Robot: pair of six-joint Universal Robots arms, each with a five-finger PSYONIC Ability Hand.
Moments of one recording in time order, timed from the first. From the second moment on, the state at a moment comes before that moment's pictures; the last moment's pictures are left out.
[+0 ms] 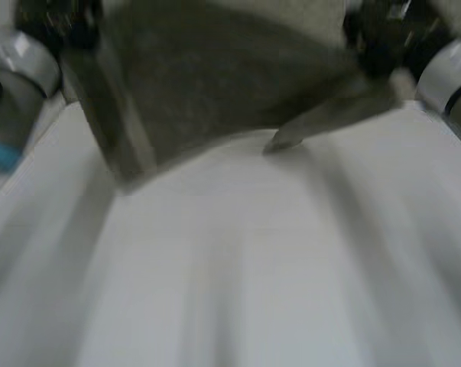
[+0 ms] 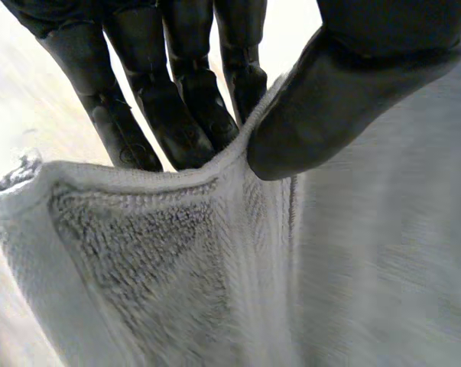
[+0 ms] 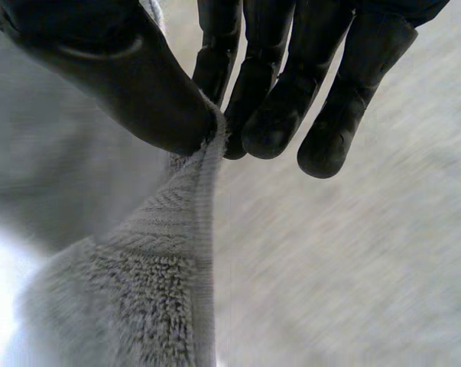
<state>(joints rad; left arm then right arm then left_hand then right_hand) 4.47 -1.97 -1.09 3.37 -1.39 3.26 1.85 -1.25 1.07 0.09 1.24 2.74 1.26 1.32 1.33 1.35 1.14 1.33 1.29 1.33 1.34 1.16</state>
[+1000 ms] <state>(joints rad) 4.50 -2.08 -1.19 3.31 -1.31 3.35 1.89 -1.06 1.01 0.20 1.35 2.52 1.26 1.32 1.33 1.35 1.14 1.33 1.29 1.33 1.34 1.16</state>
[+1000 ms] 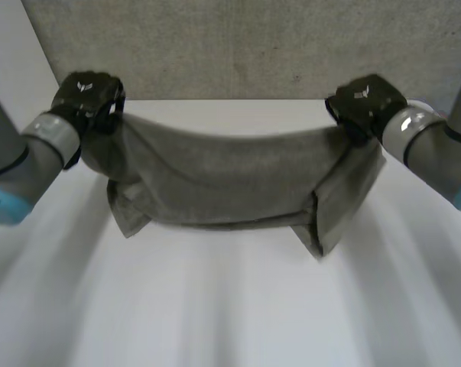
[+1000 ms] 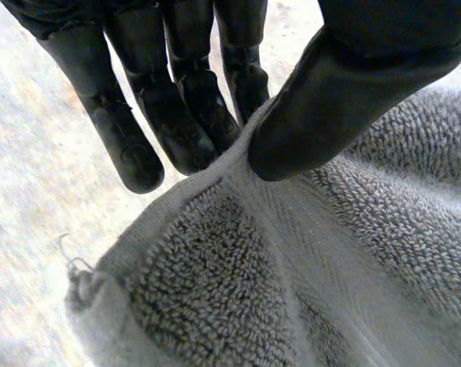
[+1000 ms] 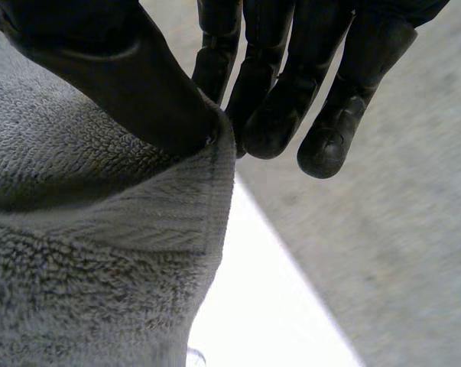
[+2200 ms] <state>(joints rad) 4.58 -1.85 -1.78 3.52 -1.26 3.39 1.85 -1.12 1.54 0.01 1.35 2.89 1.27 1.32 1.33 1.35 1.14 1.33 1.30 1.33 1.34 1.16</state>
